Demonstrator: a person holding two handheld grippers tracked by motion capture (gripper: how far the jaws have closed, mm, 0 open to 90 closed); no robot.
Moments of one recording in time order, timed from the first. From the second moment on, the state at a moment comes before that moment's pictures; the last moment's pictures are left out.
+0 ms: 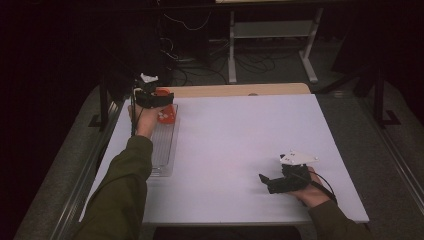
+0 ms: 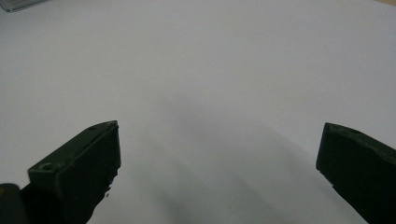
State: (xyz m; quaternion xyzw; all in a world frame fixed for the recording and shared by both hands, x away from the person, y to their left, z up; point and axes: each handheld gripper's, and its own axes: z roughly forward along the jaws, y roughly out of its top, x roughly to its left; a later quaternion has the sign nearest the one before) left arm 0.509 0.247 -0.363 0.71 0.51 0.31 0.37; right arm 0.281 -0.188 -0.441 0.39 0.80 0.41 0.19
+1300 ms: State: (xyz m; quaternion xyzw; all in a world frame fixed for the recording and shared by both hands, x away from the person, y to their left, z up) left arm 0.509 0.252 -0.362 0.70 0.51 0.30 0.40; right arm 0.281 -0.187 -0.440 0.39 0.80 0.41 0.19
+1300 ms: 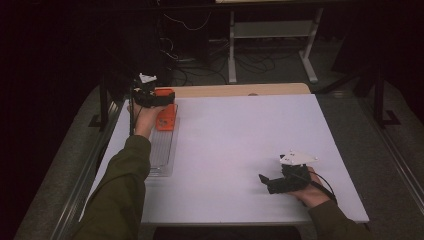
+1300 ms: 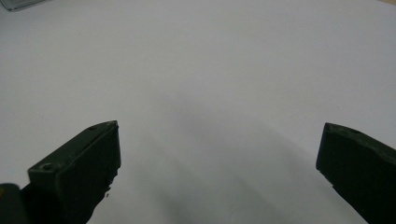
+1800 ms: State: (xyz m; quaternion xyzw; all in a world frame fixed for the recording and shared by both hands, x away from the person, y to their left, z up) left arm 0.495 0.256 -0.352 0.74 0.48 0.25 0.40; right arm 0.281 -0.188 -0.440 0.39 0.80 0.41 0.20
